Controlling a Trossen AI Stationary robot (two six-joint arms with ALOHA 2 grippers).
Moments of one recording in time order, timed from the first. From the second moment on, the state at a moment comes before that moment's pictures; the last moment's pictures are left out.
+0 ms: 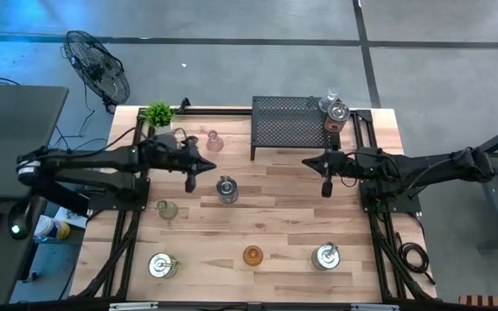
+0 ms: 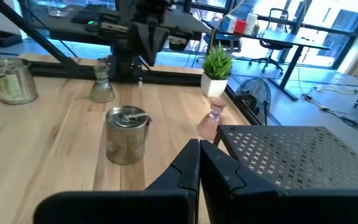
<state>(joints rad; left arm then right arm) 0.20 0.88 0.54 -0.04 0.10 -0.04 0.02 0.72 0.46 0.09 0.25 -0.11</state>
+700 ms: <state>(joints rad) 0.37 1.28 0.93 -0.47 -0.17 -0.01 0.04 0.72 0.46 0.10 0.25 -0.13</state>
